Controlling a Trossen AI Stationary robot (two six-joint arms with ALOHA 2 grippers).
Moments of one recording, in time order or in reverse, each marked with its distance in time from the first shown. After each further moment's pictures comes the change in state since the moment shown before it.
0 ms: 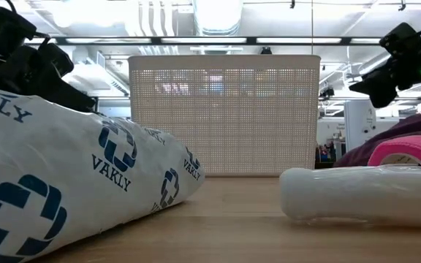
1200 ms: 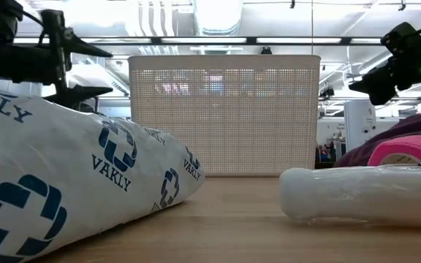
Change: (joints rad) left arm 0.000 0.005 0.003 0.322 -0.215 -0.655; right arm 0.000 0.001 0.000 0.004 0.000 0.069
